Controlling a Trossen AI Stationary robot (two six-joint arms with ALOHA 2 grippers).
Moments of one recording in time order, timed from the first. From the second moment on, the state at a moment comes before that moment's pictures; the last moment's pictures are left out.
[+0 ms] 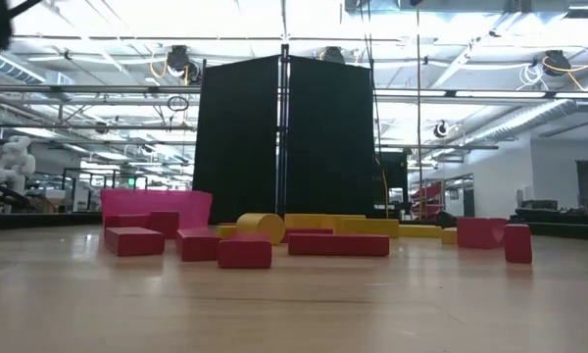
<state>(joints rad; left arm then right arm) -0.85 0.99 0.67 -0.77 0.05 -1.43 0.06 1.39 1.81 -1.34 0.70 0.32</state>
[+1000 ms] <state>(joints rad) -1.00 1.19 0.67 -0.59 0.18 -1.50 0.01 1.41 1.81 -1.34 0.54 0.25</state>
